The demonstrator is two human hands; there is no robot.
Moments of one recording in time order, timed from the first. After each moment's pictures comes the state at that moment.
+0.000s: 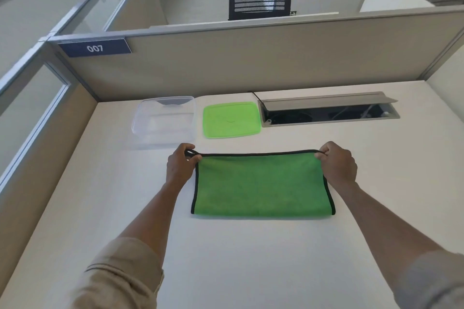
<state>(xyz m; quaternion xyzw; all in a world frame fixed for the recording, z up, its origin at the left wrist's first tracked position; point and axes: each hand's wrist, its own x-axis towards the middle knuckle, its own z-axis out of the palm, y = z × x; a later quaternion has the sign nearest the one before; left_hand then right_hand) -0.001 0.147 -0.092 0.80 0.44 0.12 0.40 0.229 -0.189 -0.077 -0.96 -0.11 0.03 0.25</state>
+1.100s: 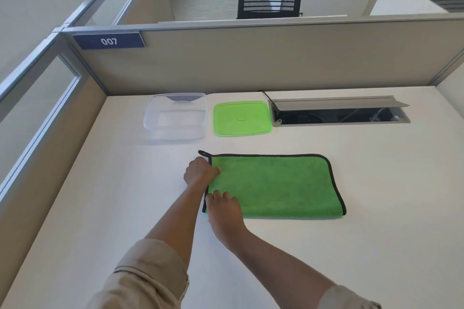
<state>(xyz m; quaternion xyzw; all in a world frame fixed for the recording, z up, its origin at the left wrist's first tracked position) 0.005 0.116 -0.087 0.78 0.54 -0.07 0.32 -0.033 -0.017 -0.104 -0.87 -0.49 0.09 0.00</state>
